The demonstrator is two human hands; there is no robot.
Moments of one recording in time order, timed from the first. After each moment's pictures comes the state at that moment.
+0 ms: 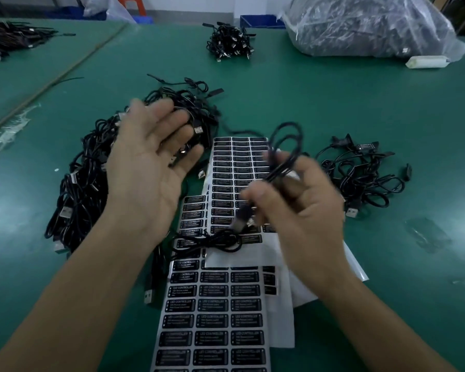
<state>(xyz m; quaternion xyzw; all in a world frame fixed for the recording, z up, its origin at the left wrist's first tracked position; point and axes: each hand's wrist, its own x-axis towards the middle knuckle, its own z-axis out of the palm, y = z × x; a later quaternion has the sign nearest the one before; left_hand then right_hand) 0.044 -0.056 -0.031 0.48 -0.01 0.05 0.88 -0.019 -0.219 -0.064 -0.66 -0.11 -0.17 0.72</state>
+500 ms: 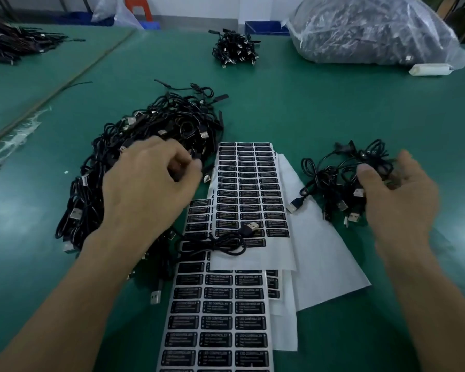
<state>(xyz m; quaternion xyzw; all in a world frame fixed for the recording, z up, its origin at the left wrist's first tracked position) 0.050 -0.030 -0.047 0.93 -0.10 0.25 0.26 0.010 -0.322 -0.077 -0.76 0.26 -0.32 0.50</state>
